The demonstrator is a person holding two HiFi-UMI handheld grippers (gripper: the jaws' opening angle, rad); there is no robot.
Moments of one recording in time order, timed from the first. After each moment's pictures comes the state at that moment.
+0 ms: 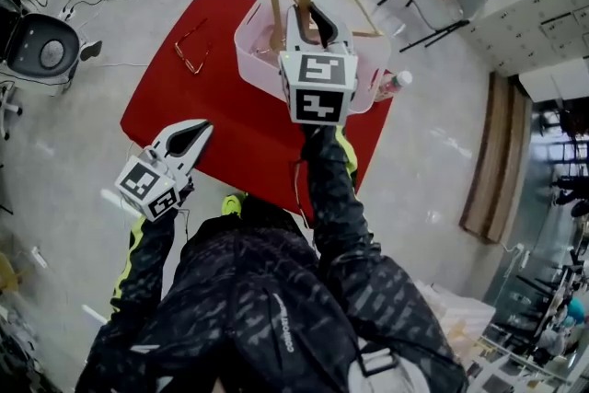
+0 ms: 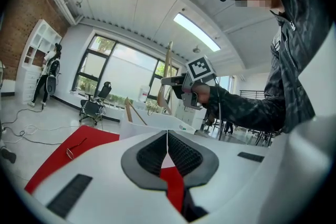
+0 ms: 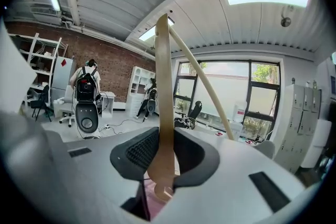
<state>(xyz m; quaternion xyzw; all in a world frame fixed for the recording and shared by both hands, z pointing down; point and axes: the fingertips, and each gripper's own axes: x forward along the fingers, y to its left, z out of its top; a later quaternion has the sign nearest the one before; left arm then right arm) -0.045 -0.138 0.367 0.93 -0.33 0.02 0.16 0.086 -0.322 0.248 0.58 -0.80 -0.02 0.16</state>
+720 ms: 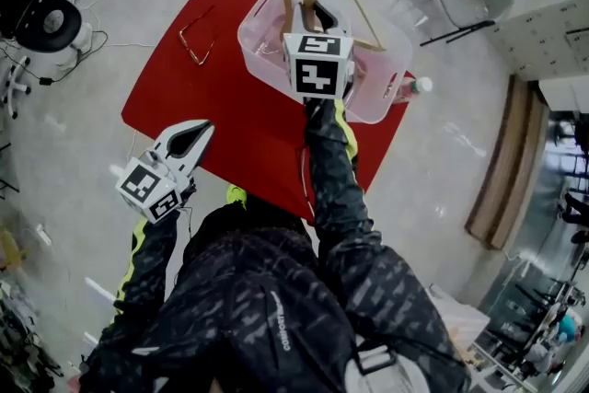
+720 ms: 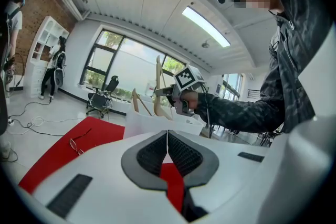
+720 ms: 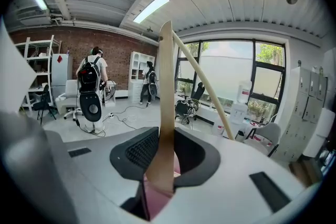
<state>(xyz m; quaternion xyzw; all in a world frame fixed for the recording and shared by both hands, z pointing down) -0.041 -0.161 0.401 0.91 -0.35 0.04 0.19 0.097 -0.394 0.357 0.56 -0.79 0.07 0.22</state>
